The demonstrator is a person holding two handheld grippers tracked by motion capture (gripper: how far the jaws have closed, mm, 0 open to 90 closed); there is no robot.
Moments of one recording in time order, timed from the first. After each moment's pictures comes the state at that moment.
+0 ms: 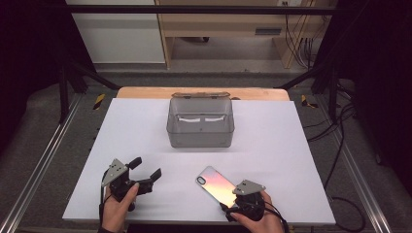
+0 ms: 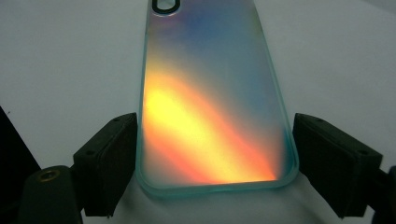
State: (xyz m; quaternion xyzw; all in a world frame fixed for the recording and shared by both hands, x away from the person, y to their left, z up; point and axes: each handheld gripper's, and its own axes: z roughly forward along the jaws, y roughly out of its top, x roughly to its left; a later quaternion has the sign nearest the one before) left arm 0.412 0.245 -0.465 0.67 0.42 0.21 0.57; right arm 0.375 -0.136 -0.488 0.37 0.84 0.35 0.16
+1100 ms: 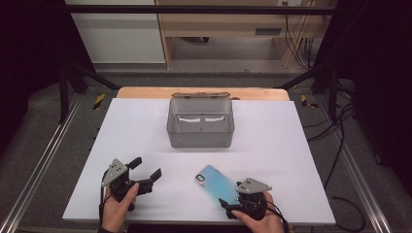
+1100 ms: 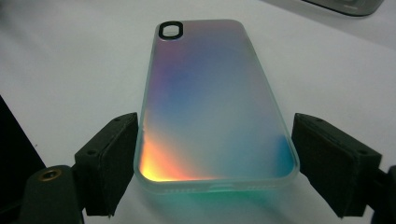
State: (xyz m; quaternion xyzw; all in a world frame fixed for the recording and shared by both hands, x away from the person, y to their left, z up) left arm 0.412 0.245 -0.465 0.67 0.42 0.21 0.57; right arm 0.373 -0.140 -0.479 0.38 0.82 0.40 0.16
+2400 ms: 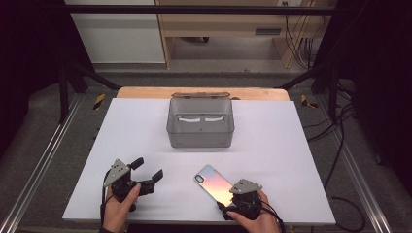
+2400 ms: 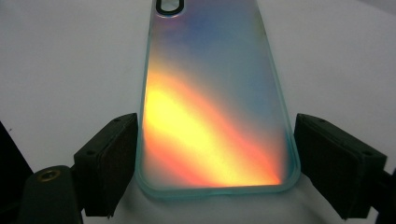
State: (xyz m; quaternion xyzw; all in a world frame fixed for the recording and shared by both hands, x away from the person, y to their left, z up) left arm 0.412 0.241 -0.466 0.68 0.41 0.20 0.57; right arm 0.377 -0.128 -0.489 0.38 0.84 0.36 0.15
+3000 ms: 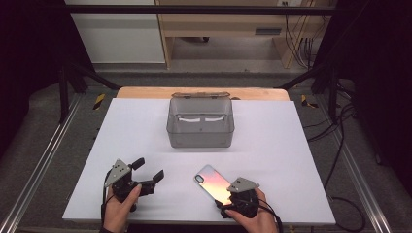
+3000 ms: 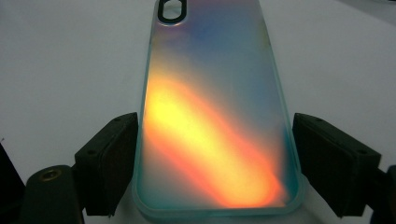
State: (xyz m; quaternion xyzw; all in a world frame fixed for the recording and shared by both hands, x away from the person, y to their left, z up) left arm 0.411 0.239 -0.466 0.68 0.41 0.20 0.57; right arm 0.383 -0.123 -0.490 0.37 0.84 0.36 0.16
